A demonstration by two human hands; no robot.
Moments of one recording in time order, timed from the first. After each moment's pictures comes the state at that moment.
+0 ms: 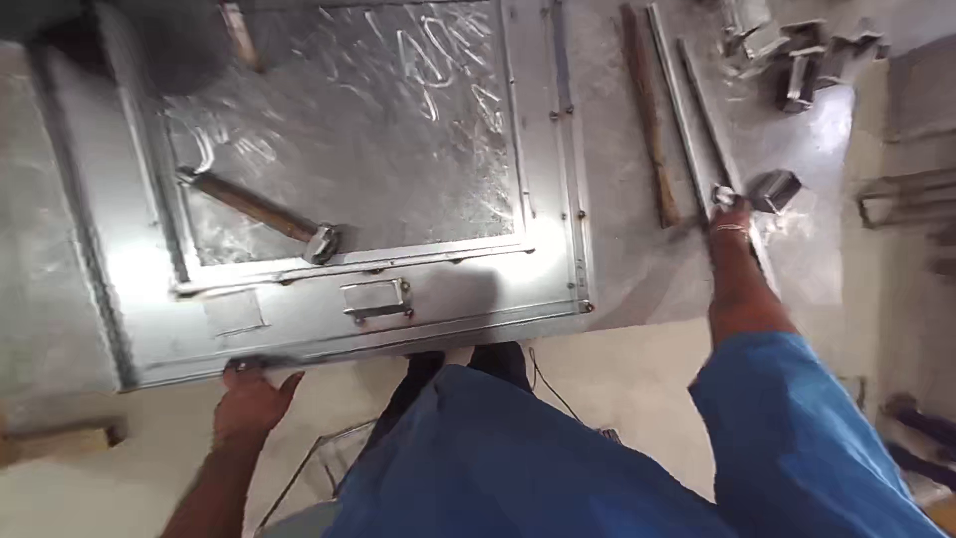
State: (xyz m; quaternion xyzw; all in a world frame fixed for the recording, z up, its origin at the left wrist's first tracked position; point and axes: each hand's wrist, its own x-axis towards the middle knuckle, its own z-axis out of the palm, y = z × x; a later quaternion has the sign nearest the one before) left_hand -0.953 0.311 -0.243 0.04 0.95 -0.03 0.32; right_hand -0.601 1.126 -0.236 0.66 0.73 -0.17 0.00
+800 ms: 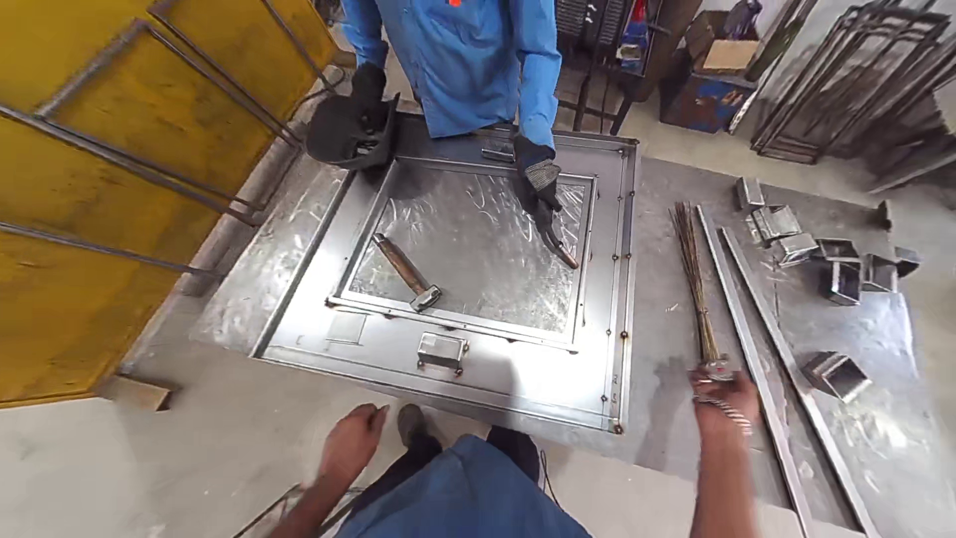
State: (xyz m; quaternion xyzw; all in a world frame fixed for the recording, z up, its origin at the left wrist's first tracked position) left_hand -0.864 0.368 -0.201 0.05 0.95 0.14 0.28; right_hand -0.665 0.971 -0.182 0.49 0.31 -0.73 -0.37
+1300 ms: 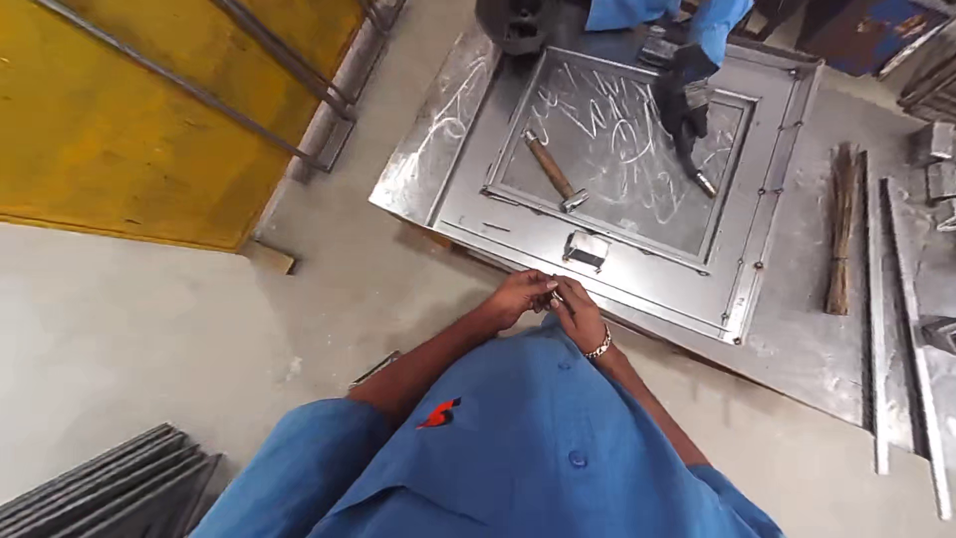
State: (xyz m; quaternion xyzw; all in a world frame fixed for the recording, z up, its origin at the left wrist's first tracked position) left_hand -0.890 0.288 -0.131 -0.04 0.54 0.68 0.48; right_hand -0.790 0.450 -0.147 -0.03 0.86 -0.51 -0.04
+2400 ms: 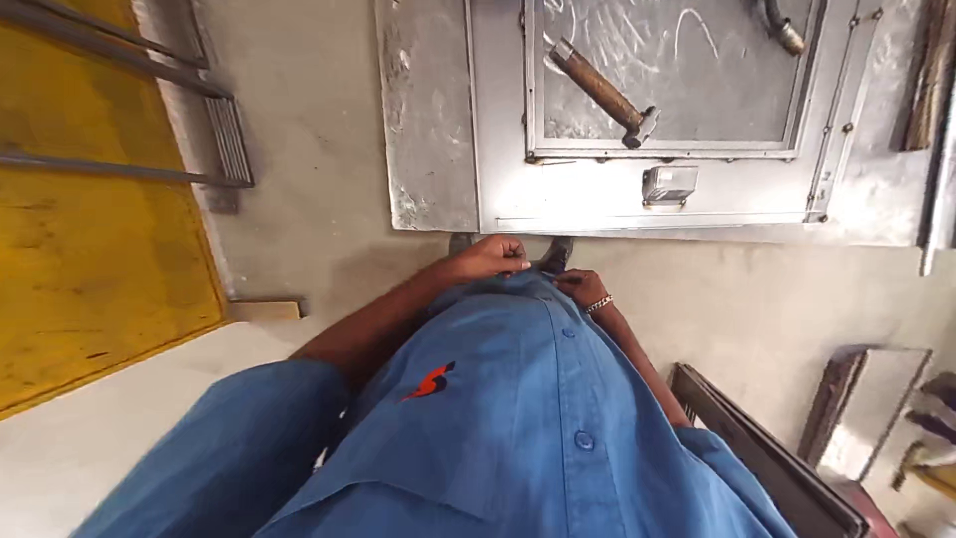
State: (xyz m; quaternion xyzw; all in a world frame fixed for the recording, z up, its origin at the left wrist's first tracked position) left_hand -1.147 0.064 -0.208 0.30 0.56 0.41 0.66; right_hand -0.905 0.230 -0.236 0.37 0.72 -0.56 0.19
